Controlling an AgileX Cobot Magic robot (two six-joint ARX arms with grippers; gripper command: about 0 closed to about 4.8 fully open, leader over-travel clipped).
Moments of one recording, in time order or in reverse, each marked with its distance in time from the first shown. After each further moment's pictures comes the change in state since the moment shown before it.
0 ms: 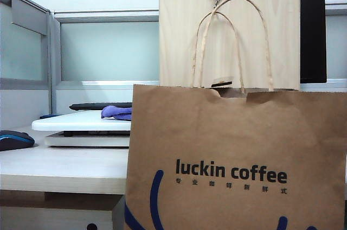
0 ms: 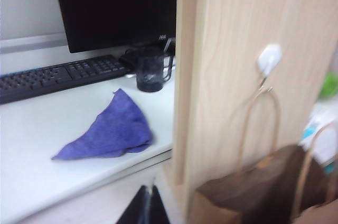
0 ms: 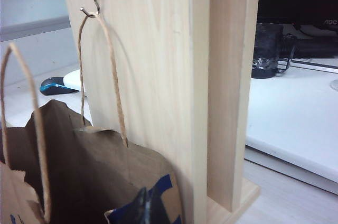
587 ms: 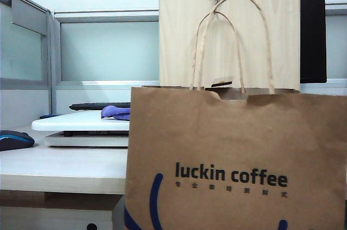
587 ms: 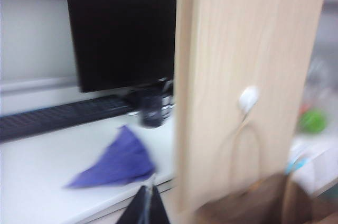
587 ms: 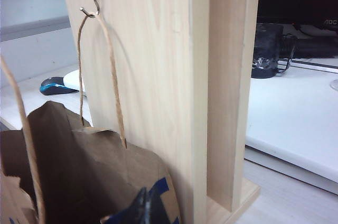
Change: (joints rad) left arm 0.000 -0.270 0.000 -0.109 0.000 -0.005; right arm 0.000 0.000 0.000 0.000 0.000 0.000
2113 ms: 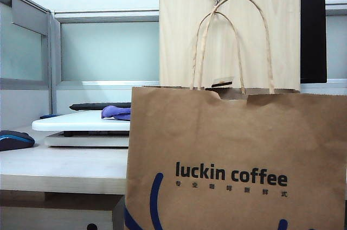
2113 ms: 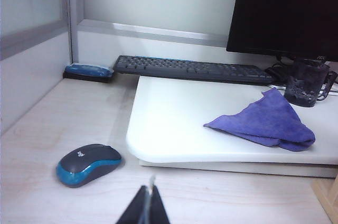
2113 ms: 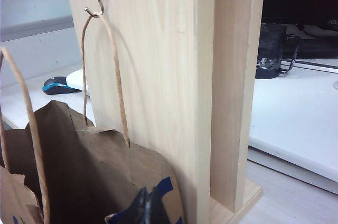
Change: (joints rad) left arm 0.611 -0.167 -0.505 0.315 0.117 -0.105; right arm 0.006 0.000 0.000 -0.001 0.000 0.000
